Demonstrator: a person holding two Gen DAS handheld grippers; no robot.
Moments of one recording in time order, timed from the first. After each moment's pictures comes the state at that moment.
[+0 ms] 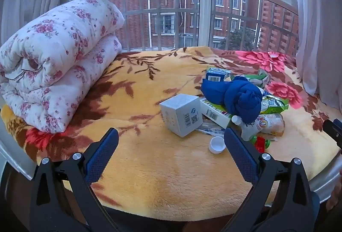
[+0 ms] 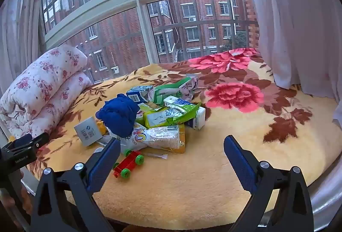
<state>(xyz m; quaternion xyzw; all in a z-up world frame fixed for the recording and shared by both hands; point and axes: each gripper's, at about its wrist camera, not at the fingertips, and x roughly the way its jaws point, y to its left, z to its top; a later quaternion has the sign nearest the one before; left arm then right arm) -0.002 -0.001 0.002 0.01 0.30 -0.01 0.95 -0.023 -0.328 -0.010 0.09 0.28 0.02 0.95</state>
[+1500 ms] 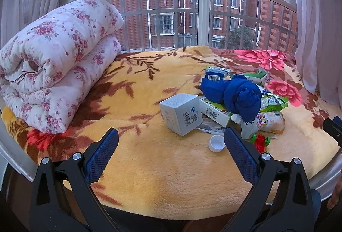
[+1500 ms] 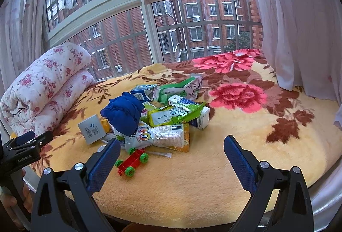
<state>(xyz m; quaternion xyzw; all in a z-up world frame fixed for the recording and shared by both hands) -0.004 -0.003 0.000 0.01 0.31 -0.01 0.95 -0.023 -0.323 -0.012 0.09 0.29 0.03 0.95</state>
